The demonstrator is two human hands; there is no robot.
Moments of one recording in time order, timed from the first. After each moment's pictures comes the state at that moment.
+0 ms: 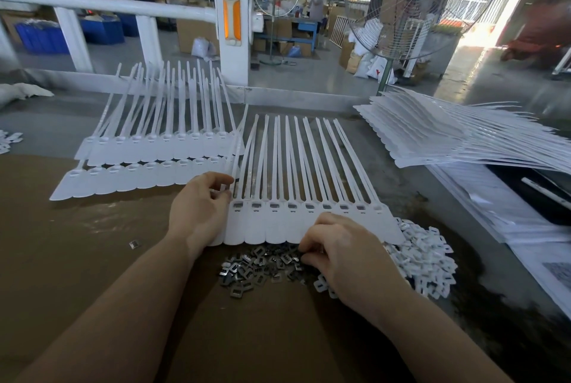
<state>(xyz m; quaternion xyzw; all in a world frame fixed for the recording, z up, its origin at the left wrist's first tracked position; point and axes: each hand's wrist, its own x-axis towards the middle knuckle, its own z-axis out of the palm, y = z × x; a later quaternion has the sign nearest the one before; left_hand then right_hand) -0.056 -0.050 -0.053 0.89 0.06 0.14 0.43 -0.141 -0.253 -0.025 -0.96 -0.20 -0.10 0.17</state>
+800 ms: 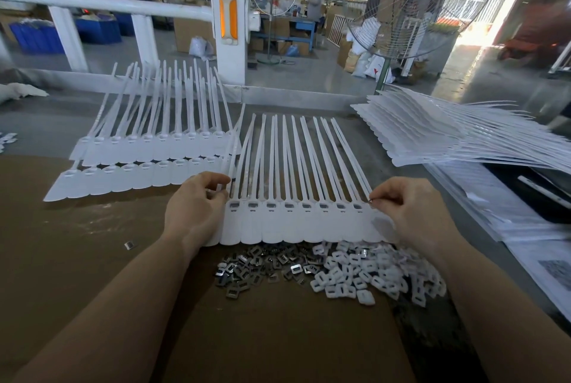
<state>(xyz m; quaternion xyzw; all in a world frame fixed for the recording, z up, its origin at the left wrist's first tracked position) -0.055 -0.048 -0.054 0.89 0.06 0.14 0.43 -0.102 -0.331 -0.006 -0.94 0.02 -0.16 0.31</state>
